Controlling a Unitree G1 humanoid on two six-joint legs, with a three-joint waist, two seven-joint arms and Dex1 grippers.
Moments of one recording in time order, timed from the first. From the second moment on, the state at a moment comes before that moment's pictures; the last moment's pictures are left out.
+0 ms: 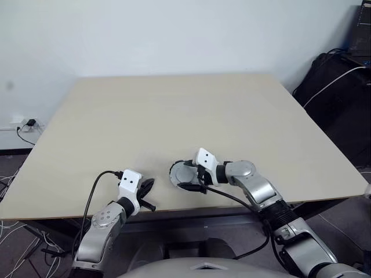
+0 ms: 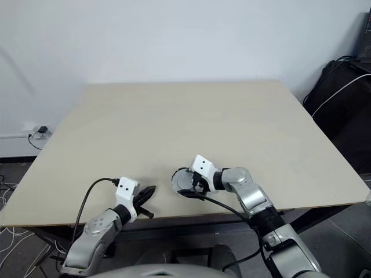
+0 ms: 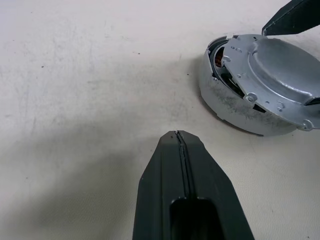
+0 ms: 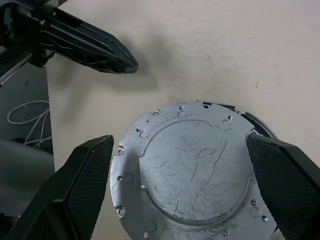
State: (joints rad) left arm 0.24 0.24 -0.10 -0.16 -0.16 0.32 -0.44; right arm -0.34 -0.36 0.38 0.21 0.07 0.27 0.95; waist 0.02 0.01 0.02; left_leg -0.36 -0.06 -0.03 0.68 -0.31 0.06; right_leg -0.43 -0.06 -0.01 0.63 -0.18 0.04
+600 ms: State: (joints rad) left arm 0.24 0.24 -0.09 -0.16 -0.17 0.32 -0.43; right arm -0.37 -0.33 0.38 0.29 0.04 0.25 0.91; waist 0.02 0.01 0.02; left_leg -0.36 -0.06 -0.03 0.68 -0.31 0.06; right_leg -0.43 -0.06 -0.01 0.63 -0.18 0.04
